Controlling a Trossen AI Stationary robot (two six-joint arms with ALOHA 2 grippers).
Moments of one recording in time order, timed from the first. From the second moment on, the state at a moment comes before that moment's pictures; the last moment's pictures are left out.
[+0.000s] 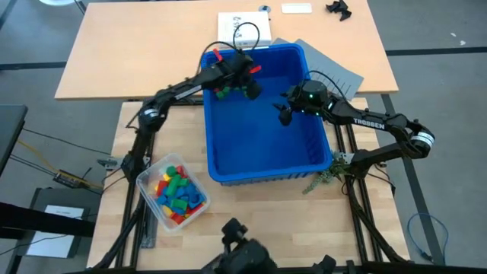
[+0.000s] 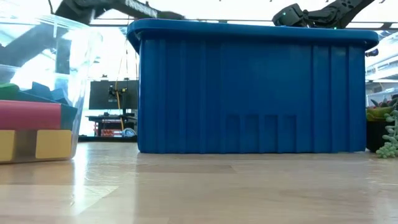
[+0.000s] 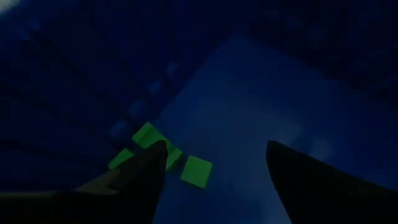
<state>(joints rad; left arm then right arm) 0.60 2.17 2.11 -0.67 -0.21 -0.03 -0.64 1.27 0.81 0.08 -0.02 -0.12</state>
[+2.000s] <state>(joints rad) 0.66 2.40 2.18 -0.70 0.03 0.14 -0.62 1.27 0.81 0.03 -0.05 -0.08</state>
